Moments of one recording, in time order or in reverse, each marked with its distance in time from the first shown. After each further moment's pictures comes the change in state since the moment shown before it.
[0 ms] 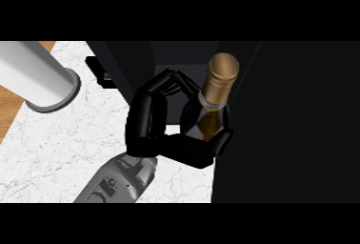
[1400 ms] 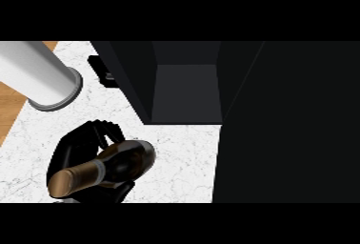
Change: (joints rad) left arm 0.533 0.147 0.249 -0.162 0.155 -0.524 -0.269; right arm -0.015 -0.002 0.034 -0.023 0.028 -0.041 0.024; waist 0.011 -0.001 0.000
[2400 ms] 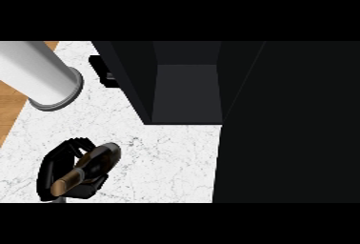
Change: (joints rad) left arm 0.008 0.091 0.205 0.608 0.030 -0.157 -0.554; right arm 0.029 -0.014 0.022 -0.014 0.009 -0.006 -0.015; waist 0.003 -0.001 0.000
